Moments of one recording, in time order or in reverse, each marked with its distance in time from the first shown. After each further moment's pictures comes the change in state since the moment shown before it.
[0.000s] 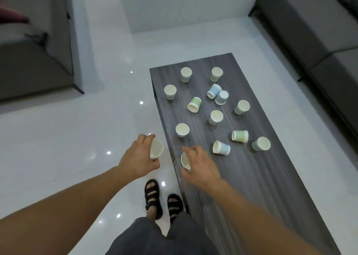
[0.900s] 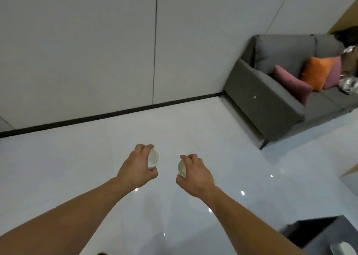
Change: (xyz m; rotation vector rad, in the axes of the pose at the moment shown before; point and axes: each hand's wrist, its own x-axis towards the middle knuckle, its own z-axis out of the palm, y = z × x) left_hand -0.572 -0.089 0.076 -0.414 0.954 -1.206; right_hand -0.254 -0.352 0.188 -0.523 -0.416 -1.298
